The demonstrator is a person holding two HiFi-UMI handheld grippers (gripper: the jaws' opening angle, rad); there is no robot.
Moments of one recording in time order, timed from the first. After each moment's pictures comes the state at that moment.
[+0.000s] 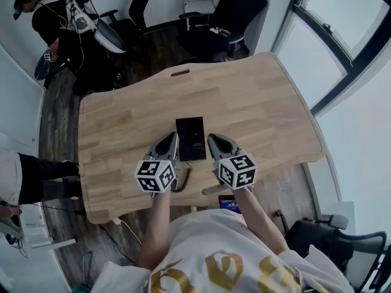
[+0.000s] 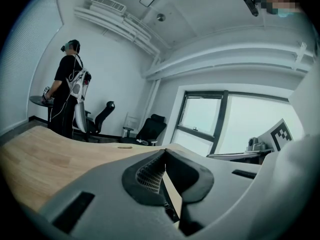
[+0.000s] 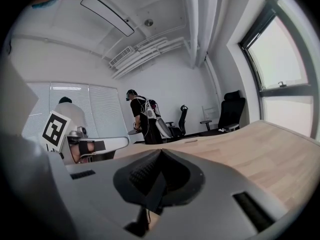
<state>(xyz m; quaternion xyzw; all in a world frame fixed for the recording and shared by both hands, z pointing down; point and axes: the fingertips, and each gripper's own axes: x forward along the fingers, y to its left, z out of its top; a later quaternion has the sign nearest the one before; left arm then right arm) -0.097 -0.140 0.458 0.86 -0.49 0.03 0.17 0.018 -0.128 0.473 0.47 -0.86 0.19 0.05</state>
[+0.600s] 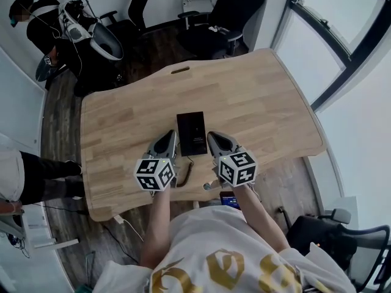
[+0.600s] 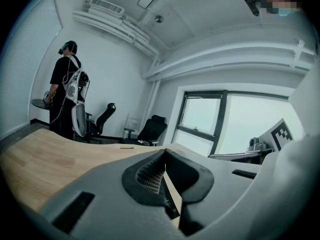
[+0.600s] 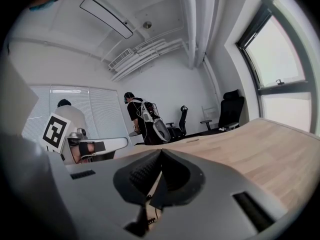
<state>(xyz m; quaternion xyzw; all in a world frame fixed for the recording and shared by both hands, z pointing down) -0.103 -0.120 0.454 0.85 -0.49 0.04 0.16 0.015 -0.107 0.472 0.47 -0.86 0.20 0.03</state>
